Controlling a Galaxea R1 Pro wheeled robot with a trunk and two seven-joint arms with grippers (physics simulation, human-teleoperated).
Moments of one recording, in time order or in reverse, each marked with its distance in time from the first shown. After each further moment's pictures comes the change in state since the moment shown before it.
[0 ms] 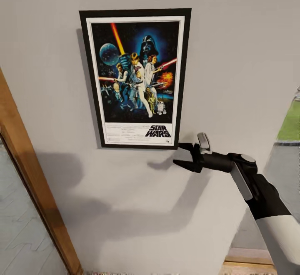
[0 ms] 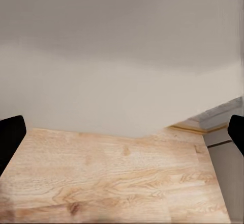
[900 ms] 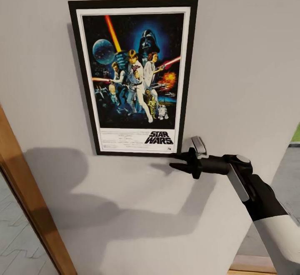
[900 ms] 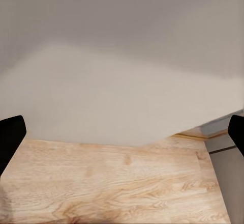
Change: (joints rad) left arm 0.000 -0.001 0.001 0.000 0.000 0.000 0.000; right arm 0.000 0.000 0.061 -0.009 -0.016 -0.008 0.071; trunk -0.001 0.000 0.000
